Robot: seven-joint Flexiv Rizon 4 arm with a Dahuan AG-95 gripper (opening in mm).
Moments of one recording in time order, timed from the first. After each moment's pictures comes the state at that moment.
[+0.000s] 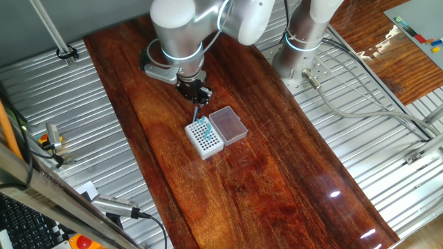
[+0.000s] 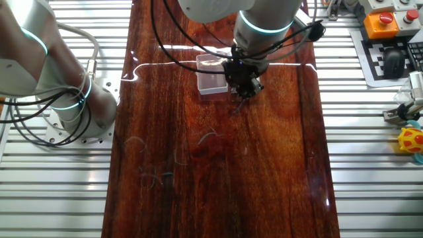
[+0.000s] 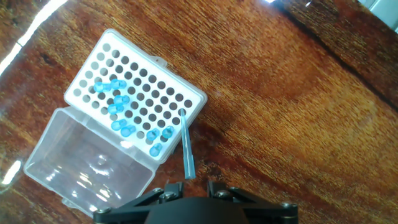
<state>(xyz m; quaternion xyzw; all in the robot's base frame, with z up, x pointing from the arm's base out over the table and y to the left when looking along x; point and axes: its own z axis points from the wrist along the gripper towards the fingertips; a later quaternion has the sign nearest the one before) 0.426 0.026 0.080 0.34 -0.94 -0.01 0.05</state>
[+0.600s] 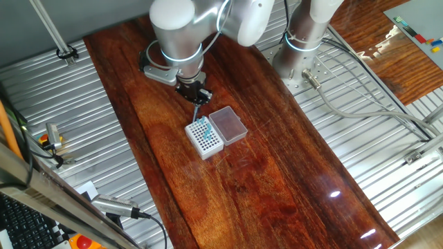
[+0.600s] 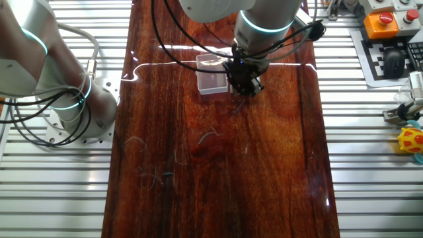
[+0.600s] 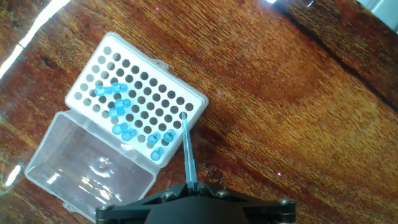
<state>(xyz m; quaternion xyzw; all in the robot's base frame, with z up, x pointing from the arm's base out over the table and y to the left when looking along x) 0.429 0.030 0.078 0.34 -0.94 -0.01 0.05</state>
